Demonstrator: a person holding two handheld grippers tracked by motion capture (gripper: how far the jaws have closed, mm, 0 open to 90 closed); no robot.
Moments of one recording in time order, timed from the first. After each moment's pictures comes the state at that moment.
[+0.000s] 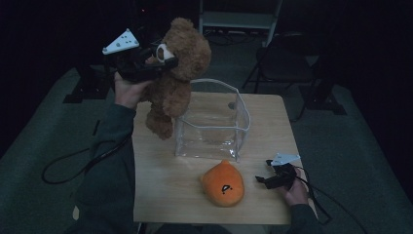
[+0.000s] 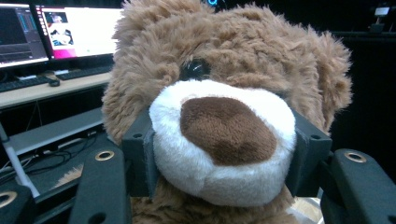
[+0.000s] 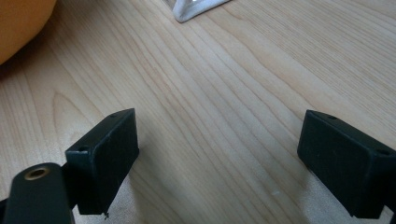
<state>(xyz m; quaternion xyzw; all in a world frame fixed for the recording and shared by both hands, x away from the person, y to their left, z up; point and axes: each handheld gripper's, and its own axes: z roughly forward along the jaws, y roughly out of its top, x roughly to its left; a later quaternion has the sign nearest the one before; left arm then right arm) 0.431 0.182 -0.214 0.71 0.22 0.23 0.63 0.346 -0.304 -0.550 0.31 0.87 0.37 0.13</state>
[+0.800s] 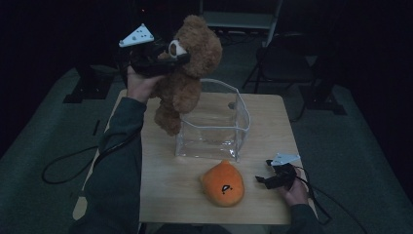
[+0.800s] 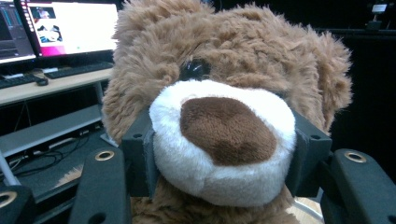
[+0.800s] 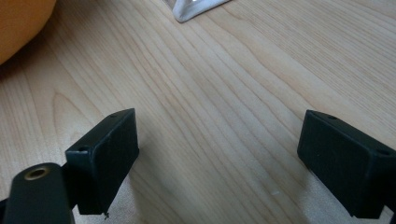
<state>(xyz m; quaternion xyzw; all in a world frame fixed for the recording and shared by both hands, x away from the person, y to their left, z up) 0.449 0.156 -0.209 0.72 0.22 0.21 0.63 0.346 -0.304 -0.550 0.31 0.87 0.37 0.13</state>
